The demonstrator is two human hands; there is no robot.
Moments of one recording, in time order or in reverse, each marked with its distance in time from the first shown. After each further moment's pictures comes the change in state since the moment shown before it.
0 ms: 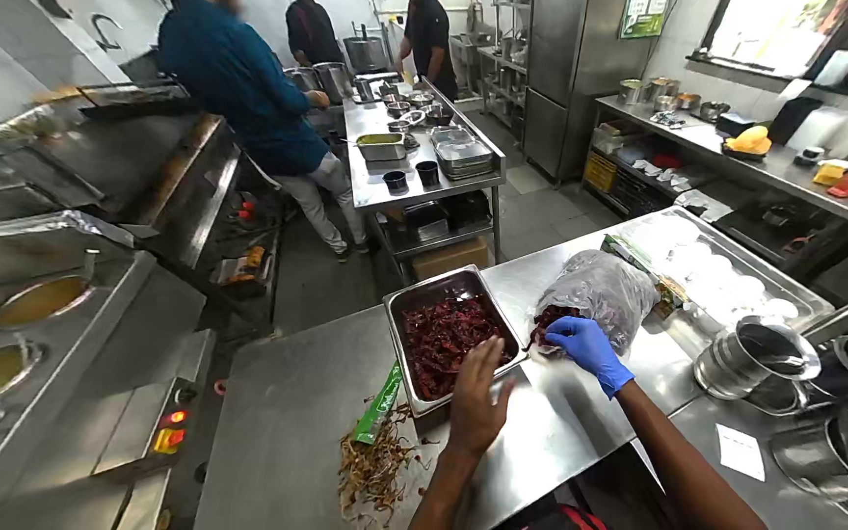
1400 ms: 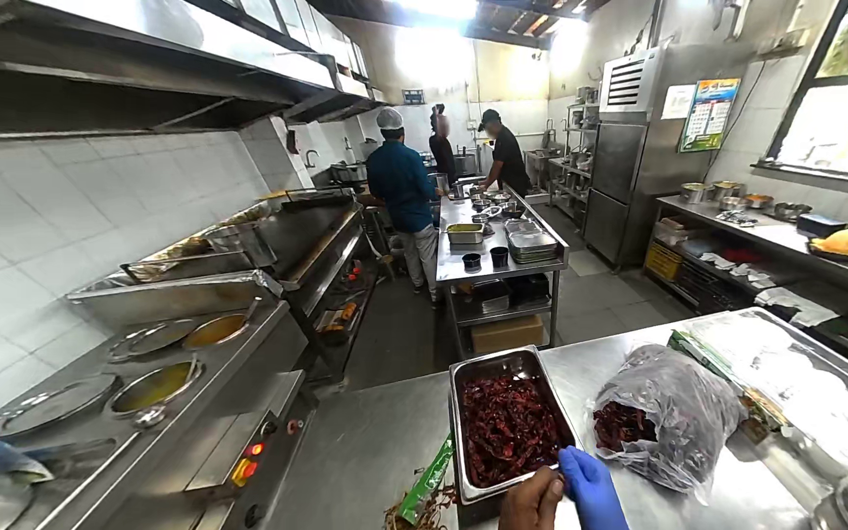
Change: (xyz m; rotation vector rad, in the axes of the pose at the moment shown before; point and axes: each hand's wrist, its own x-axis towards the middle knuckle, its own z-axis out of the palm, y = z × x) left_hand -0.010 0.043 -0.037 -0.302 0.003 -0.217; right_hand -0.036 -0.085 0.097 0.665 0.124 -0.084
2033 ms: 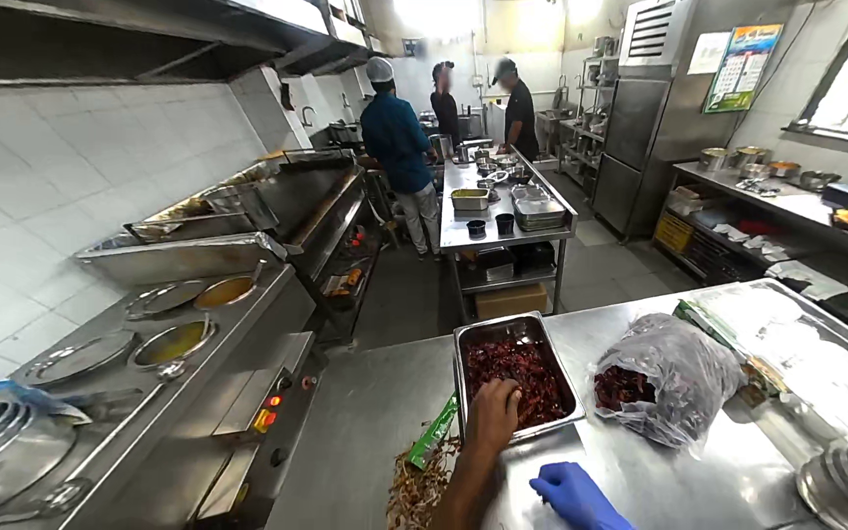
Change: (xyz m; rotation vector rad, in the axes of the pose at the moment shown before) left_hand 0.070 -0.079 -0.035 0.557 -0.109 -0.209; right_hand -0.043 0.075 -0.014 -0.547 -0.647 0.405
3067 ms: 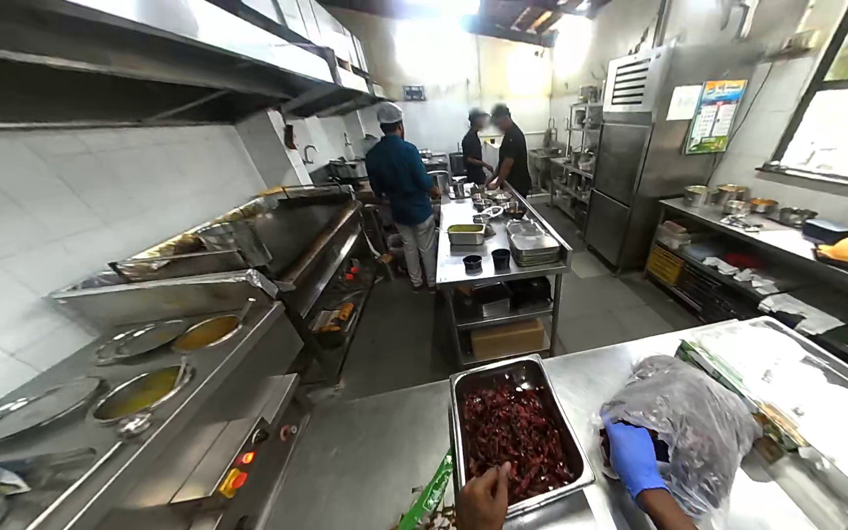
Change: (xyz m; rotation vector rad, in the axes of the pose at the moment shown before) left_hand -0.020 -0.061 0.073 -0.146 0.444 -0.037; right_hand 0.030 -0.111 -0.168 -0.730 0.207 0.606
